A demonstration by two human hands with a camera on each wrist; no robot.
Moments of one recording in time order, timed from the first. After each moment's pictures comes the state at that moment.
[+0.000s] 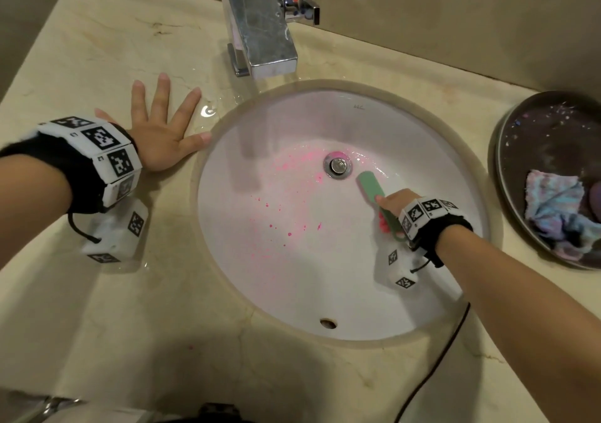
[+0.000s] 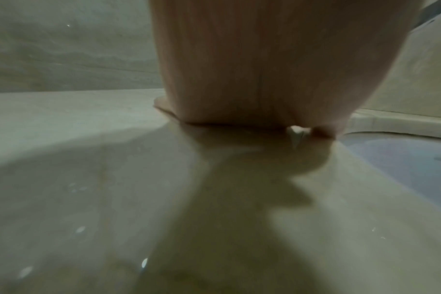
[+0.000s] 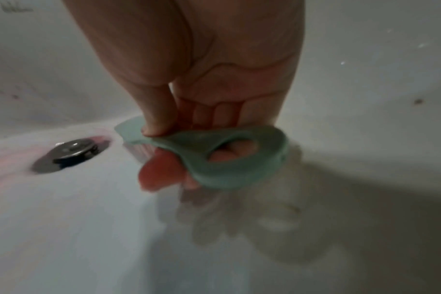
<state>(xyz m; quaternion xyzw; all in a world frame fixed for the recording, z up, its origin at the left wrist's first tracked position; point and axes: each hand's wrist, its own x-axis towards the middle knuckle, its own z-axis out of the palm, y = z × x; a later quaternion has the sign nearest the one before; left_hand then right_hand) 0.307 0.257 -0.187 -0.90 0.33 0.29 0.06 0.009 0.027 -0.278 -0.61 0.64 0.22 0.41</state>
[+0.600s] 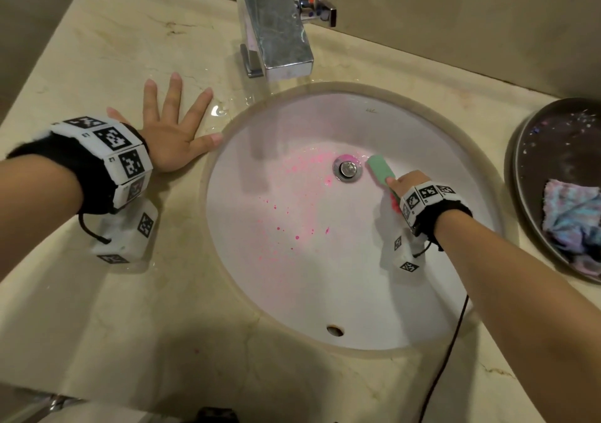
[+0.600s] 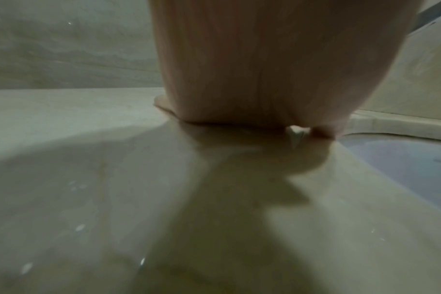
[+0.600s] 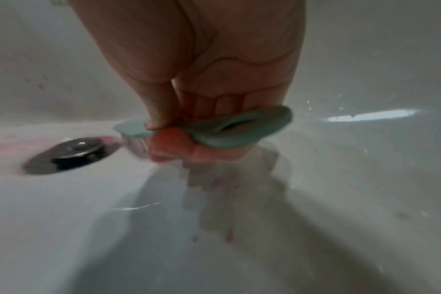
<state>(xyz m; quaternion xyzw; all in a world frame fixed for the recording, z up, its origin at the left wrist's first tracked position) 0.308 0.257 -0.188 -0.89 0.33 0.30 0.06 0.037 0.003 -0.288 -0.67 0.64 0.20 0.33</state>
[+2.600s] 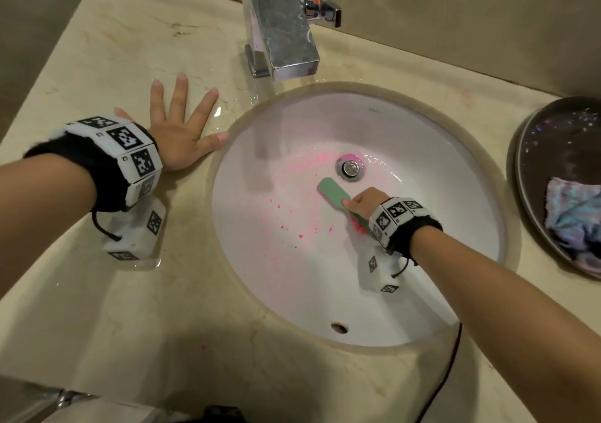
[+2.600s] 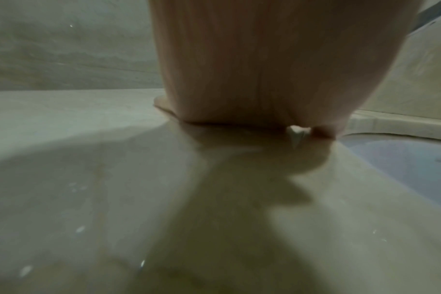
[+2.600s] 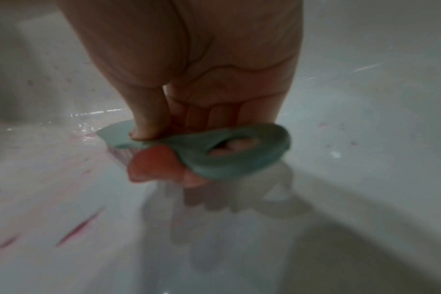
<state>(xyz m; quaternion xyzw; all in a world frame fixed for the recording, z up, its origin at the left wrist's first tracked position) 0.310 0.258 -0.192 -0.90 0.33 0.29 0.06 0.062 0.068 -0.293 -0.70 0.54 0.28 0.39</state>
